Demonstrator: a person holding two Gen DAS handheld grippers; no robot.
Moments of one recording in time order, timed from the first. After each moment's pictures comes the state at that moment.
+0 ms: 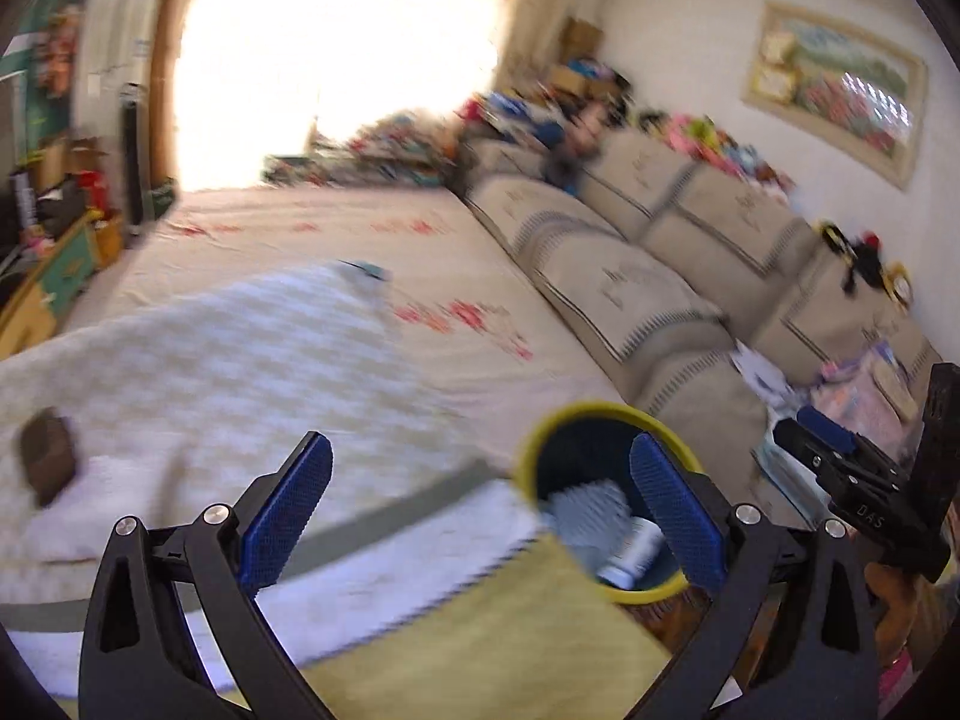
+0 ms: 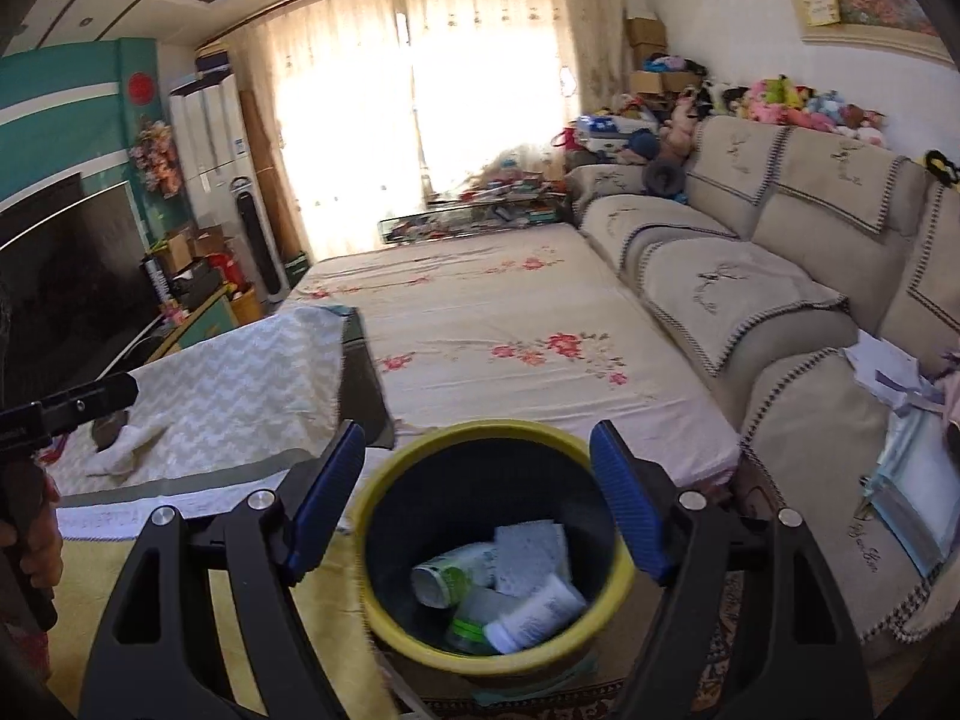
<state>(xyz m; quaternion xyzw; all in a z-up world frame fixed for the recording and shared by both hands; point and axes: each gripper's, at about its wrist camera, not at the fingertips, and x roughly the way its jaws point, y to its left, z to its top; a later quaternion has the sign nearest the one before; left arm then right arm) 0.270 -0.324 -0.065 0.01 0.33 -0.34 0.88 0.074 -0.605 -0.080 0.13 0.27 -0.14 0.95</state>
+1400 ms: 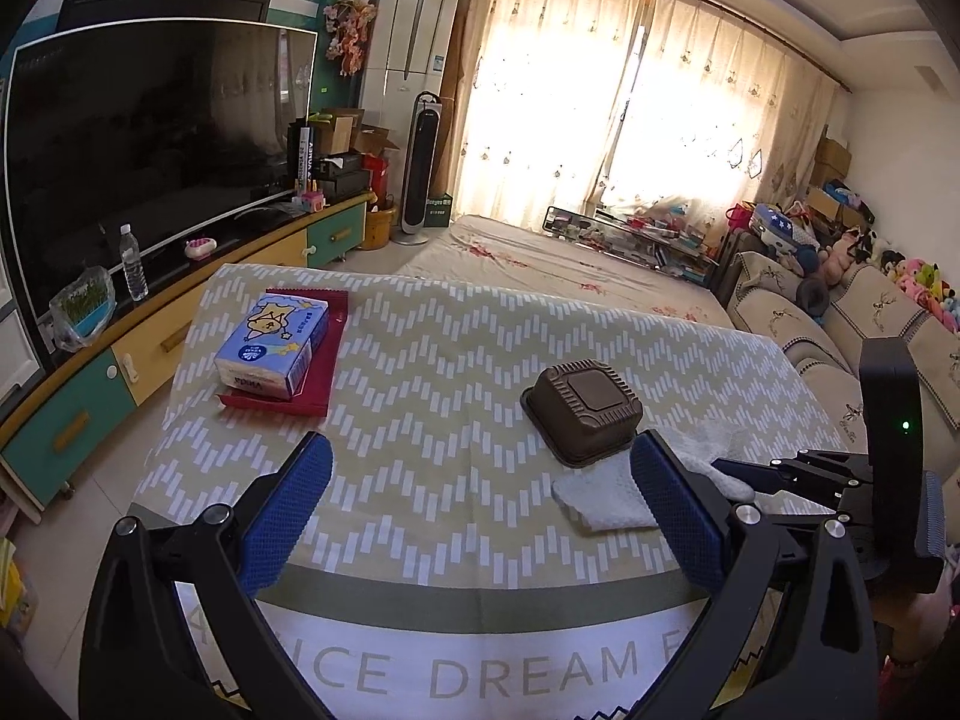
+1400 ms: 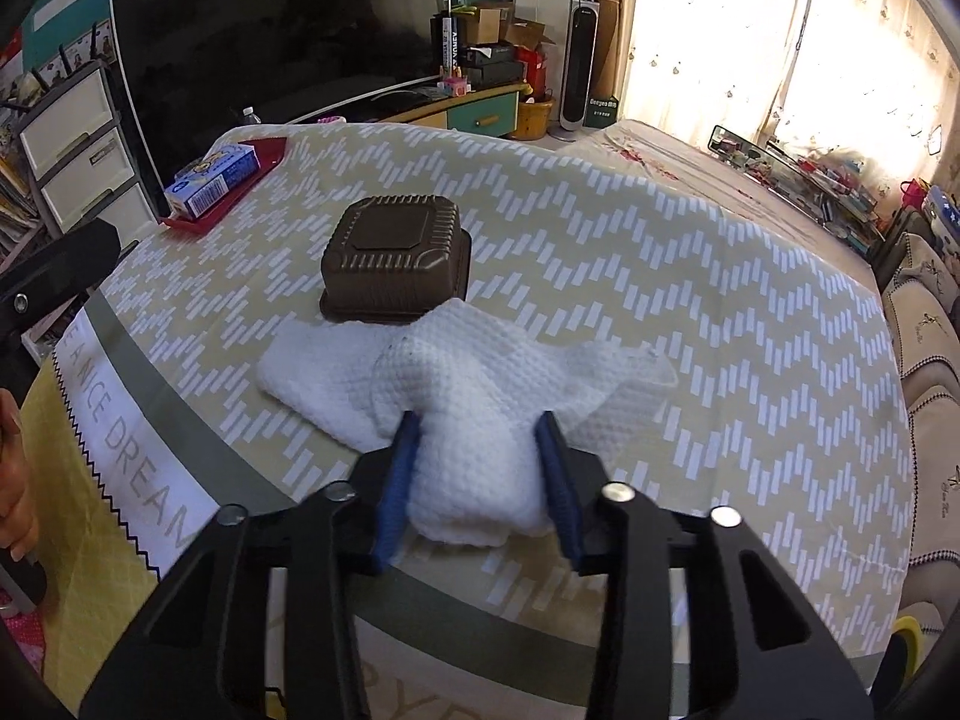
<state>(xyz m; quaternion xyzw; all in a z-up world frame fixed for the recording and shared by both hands) 0.322 -0.040 -0.118 -0.06 0.29 -0.06 0.95 0.330 -0.272 -0.157 -0.07 0.43 0.17 0.88</state>
